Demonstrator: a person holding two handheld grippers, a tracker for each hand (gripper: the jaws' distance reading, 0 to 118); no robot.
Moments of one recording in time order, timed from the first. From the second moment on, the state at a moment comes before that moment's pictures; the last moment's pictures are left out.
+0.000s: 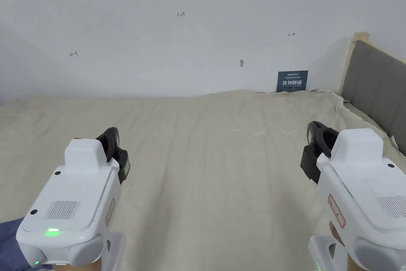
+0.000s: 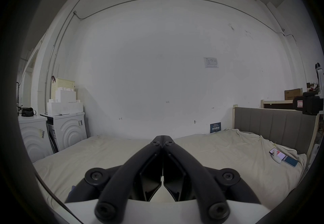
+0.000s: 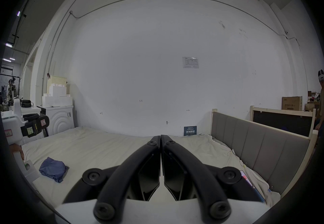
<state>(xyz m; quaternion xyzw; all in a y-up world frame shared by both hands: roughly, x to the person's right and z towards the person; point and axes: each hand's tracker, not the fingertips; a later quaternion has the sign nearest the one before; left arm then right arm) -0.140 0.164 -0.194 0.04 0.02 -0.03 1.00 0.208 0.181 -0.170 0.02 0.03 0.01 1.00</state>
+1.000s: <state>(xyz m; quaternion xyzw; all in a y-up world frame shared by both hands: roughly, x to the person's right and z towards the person) -0.143 0.163 -0.191 0.04 0.02 -0.03 1.00 0.206 0.182 -0.169 0.02 0.04 0.01 1.00</state>
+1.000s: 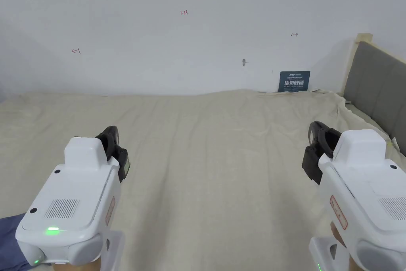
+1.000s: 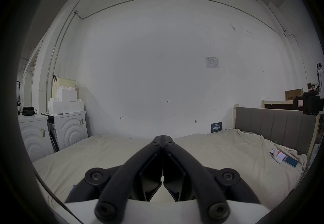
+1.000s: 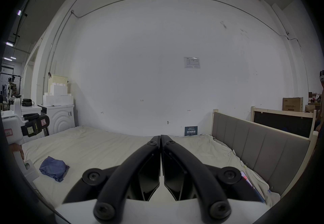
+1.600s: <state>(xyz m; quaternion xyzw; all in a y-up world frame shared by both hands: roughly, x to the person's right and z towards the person) -0.152 0.162 -0.188 0.04 0.03 0.00 1.00 0.208 0.179 -0.169 0.02 0.04 0.00 1.00</state>
